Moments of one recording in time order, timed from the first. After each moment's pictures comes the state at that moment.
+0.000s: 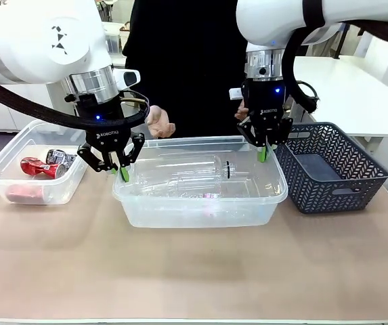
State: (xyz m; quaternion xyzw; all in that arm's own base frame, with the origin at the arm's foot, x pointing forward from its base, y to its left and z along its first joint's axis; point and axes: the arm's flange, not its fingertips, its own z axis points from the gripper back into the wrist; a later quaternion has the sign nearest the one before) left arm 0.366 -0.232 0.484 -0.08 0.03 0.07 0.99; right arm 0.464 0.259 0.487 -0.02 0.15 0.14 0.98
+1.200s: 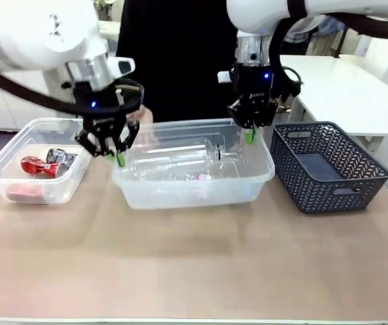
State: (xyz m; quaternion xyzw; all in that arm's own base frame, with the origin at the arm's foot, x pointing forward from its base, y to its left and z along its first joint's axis) left arm 0.411 -0.212 0.495 -0.08 0.01 0.06 0.99; right arm 0.535 0.280 0.497 0.00 0.10 0.19 0.98
